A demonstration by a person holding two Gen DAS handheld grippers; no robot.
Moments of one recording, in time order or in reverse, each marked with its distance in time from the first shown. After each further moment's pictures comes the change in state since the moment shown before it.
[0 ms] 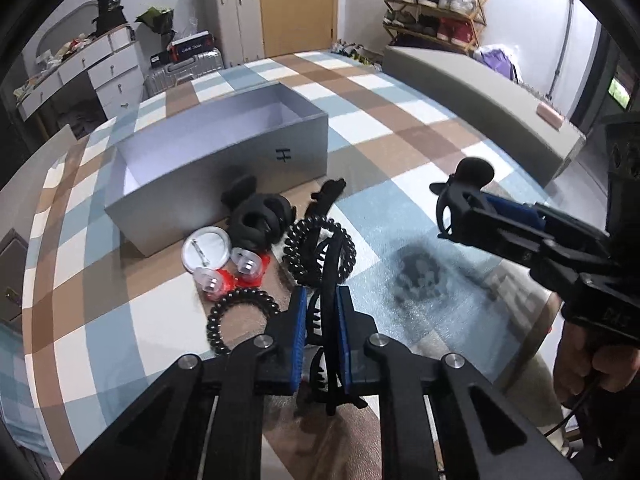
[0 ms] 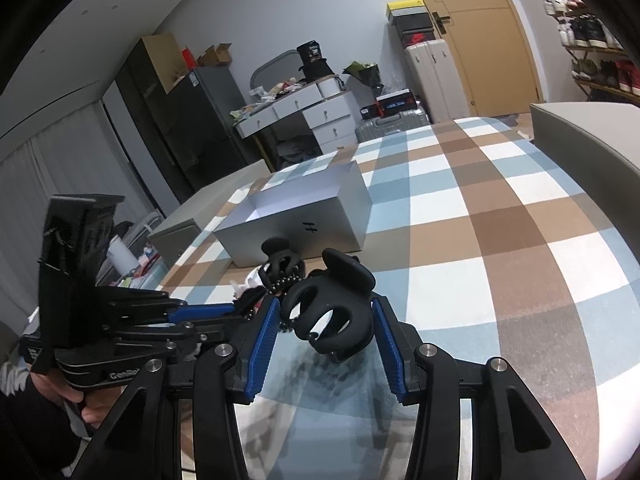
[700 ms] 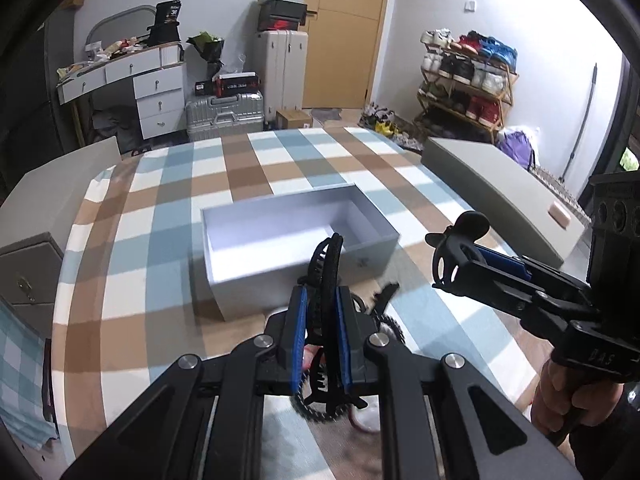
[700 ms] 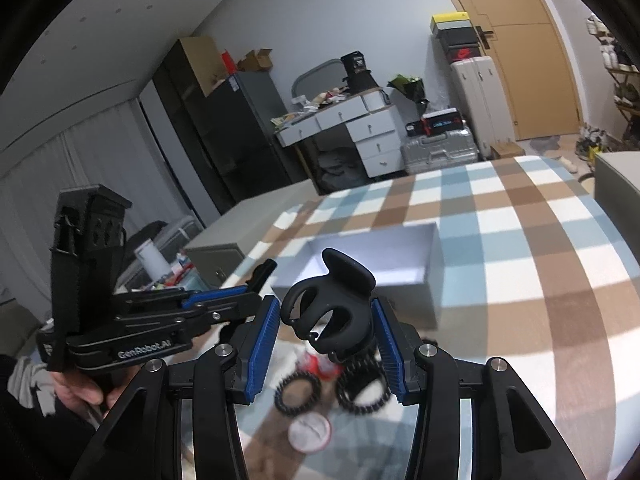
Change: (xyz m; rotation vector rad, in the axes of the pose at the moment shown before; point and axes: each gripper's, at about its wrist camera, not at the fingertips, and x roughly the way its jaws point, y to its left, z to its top) left arm -0.030 0.063 0.034 -0.152 -0.207 0.002; right arm 0.028 0.045 0.063 -0.067 -0.035 0.137
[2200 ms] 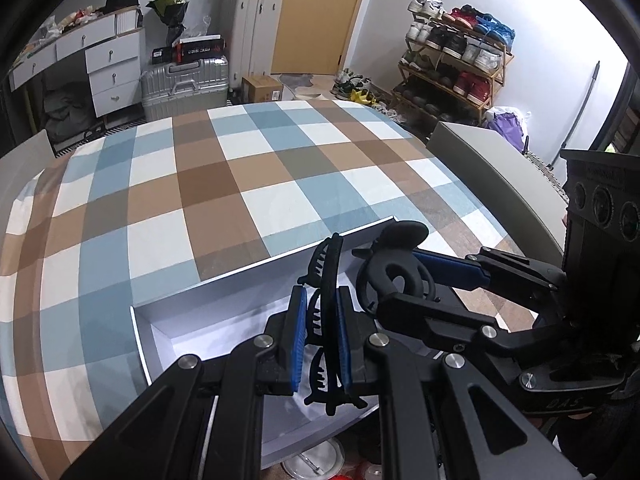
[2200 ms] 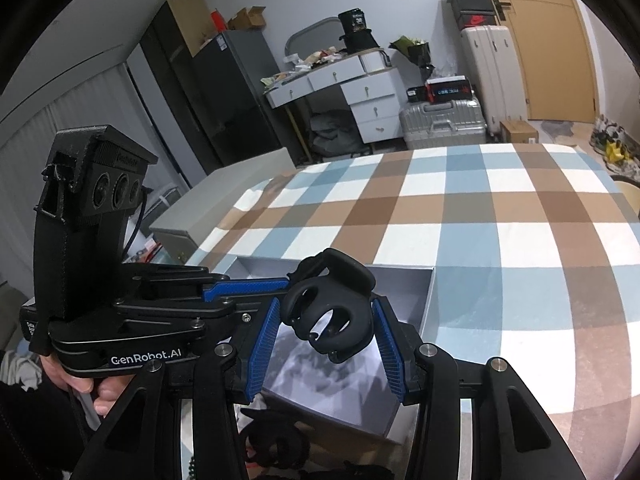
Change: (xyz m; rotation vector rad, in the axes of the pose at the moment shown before) left arm 0.090 0.027 0.056 0.019 0.147 -0.145; right arm 0.116 -0.052 0.046 -0.032 0.163 -0.023
